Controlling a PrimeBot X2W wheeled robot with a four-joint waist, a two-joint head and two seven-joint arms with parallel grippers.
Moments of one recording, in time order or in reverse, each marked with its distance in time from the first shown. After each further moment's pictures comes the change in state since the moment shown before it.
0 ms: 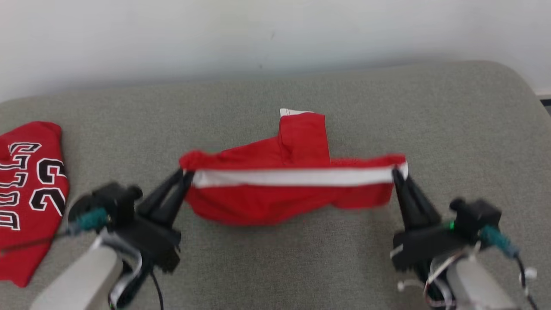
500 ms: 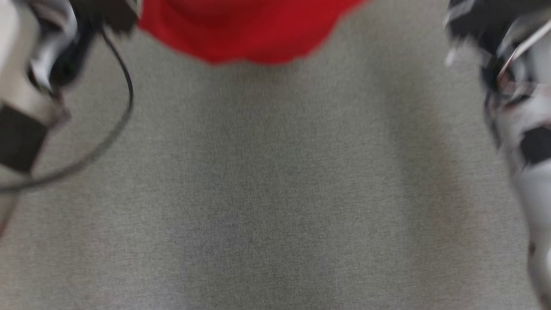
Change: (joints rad) left arm -0.817 -0.056 0.043 0.145 -0.137 0.000 0.207; right arm -0.849 -0.093 0.000 0.114 0.169 0.000 0.146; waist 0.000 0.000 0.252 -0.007
